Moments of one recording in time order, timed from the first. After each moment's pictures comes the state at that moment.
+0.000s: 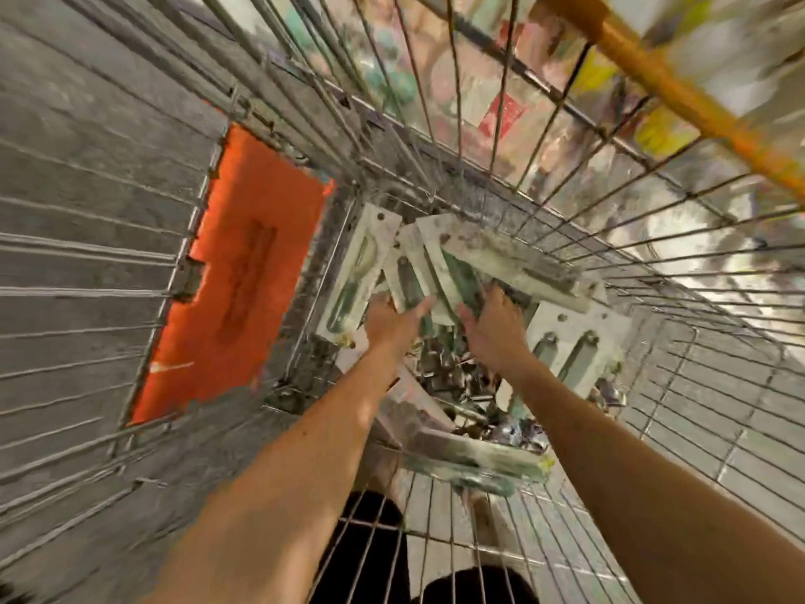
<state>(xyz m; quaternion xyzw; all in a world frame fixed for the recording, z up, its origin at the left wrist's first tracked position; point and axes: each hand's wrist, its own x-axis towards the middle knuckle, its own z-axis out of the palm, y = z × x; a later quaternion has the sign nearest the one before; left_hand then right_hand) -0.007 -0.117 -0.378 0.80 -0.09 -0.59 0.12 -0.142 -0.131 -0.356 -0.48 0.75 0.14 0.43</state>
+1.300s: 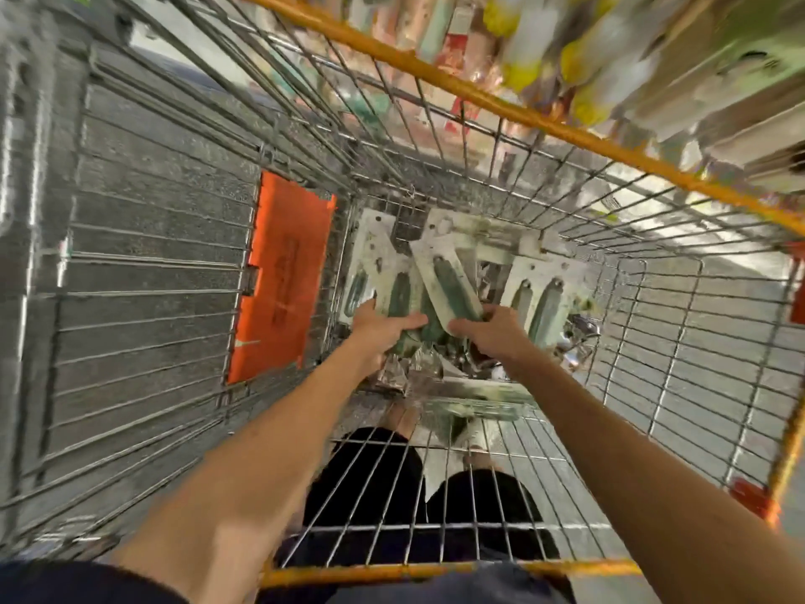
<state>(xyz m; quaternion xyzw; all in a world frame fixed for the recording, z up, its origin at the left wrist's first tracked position) 0.036 -0.097 -0.262 0.71 -0.14 -0.68 0.09 -0.145 -0.077 -0.254 -0.21 0.75 -0.04 0.62</state>
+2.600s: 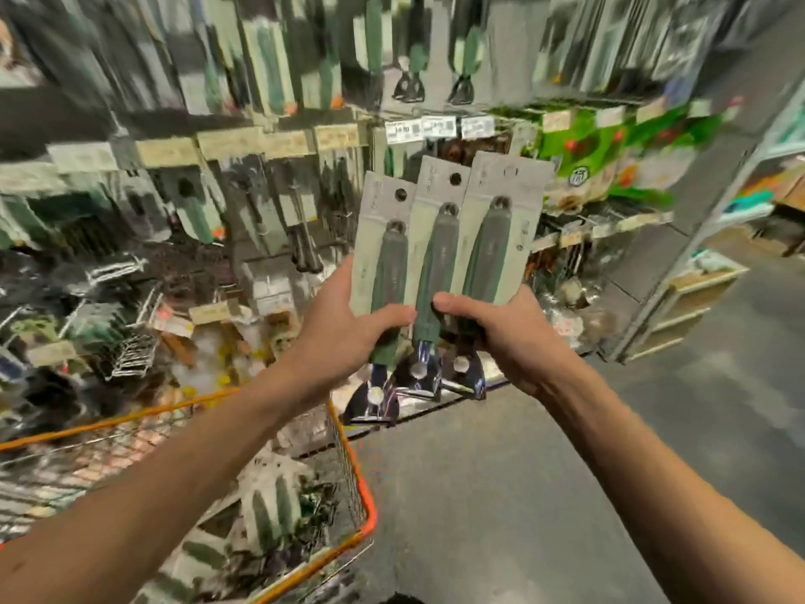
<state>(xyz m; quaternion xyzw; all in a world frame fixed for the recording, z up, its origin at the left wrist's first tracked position) -0.323 0.126 0.226 0.22 -0.73 -0.58 0.29 -0.467 0.245 0.222 -0.28 0.60 -0.68 0.31</state>
